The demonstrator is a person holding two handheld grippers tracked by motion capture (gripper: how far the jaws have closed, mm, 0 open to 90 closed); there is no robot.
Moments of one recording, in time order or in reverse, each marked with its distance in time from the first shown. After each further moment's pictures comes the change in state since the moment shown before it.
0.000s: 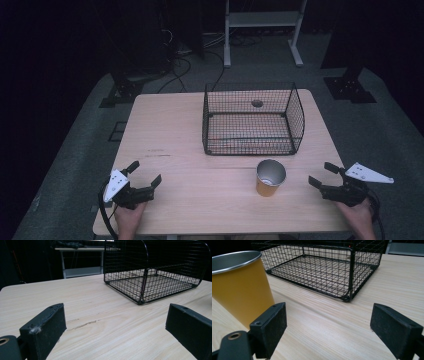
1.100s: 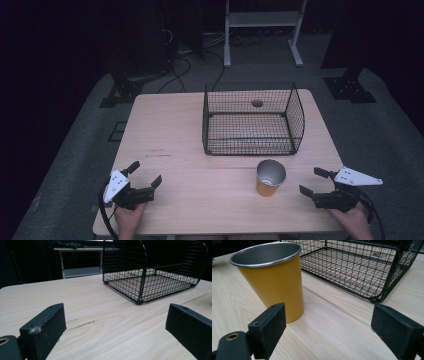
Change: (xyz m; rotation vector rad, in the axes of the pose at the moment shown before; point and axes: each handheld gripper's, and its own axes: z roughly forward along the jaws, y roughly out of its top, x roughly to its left) left arm -0.001 0.000 -0.001 -0.003 -0.009 0.004; right arm 0.030 0.008 0.003 0.069 0.100 -0.080
